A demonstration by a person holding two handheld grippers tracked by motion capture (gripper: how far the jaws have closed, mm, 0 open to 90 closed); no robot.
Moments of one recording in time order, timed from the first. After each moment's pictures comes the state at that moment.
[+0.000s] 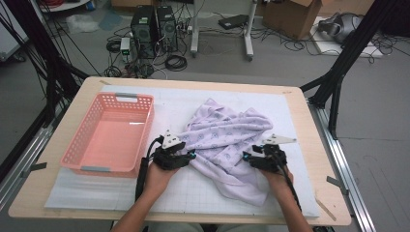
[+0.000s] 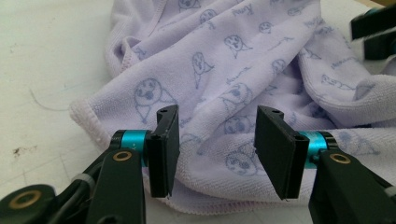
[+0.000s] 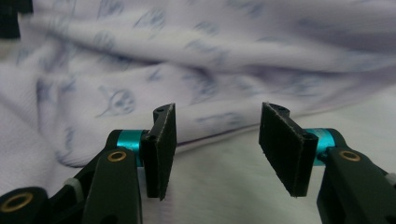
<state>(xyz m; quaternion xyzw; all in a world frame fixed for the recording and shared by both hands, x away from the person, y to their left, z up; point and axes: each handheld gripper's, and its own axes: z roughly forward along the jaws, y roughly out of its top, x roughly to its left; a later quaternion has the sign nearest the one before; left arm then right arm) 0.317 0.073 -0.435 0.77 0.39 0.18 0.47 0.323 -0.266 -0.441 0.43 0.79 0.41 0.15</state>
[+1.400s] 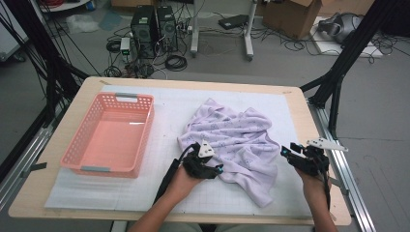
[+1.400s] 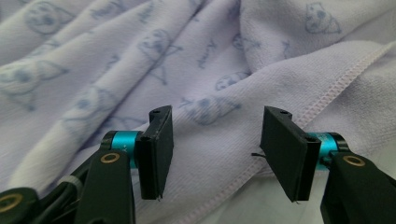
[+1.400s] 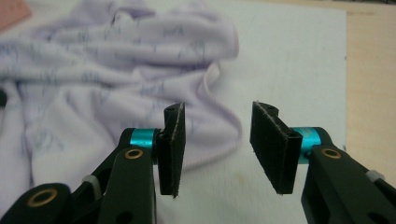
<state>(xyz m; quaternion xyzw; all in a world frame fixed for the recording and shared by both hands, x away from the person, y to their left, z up) 0.309 -0.014 -0.447 0.85 0.28 0.13 0.43 0.287 -0.366 -0.409 0.51 0.71 0.42 0.24</state>
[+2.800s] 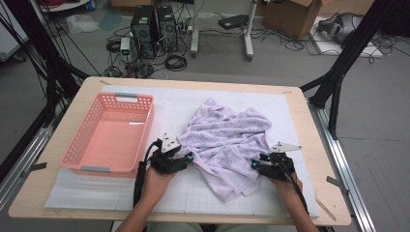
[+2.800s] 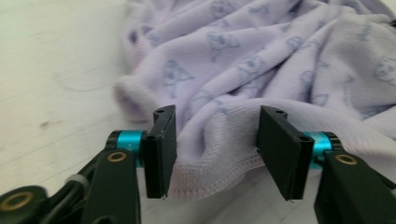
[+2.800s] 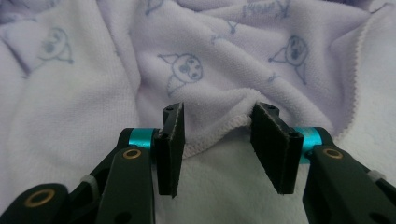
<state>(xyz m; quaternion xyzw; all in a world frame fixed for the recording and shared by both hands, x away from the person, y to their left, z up) 0.306 0.067 -0.434 0.78 0.41 0.18 0.44 0.305 -0.292 -0.449 0.43 0.80 0.38 0.17</state>
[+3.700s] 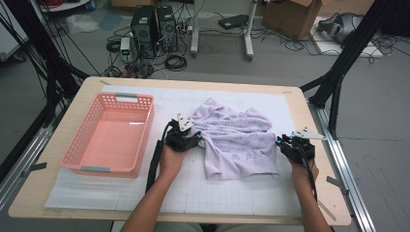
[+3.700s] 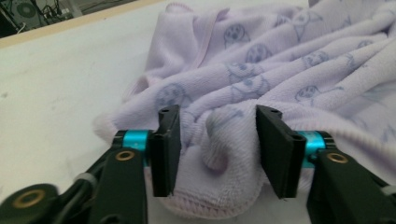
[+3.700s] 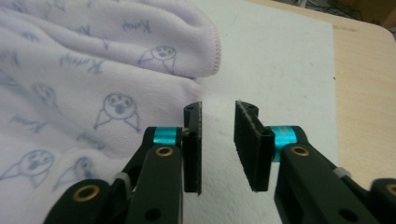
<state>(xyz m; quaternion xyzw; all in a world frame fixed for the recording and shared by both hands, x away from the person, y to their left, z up) 0.362 0.049 -0.428 0.76 0.42 0.25 0.42 0.334 -0.353 -0.427 0.49 0.72 0.38 0.30</state>
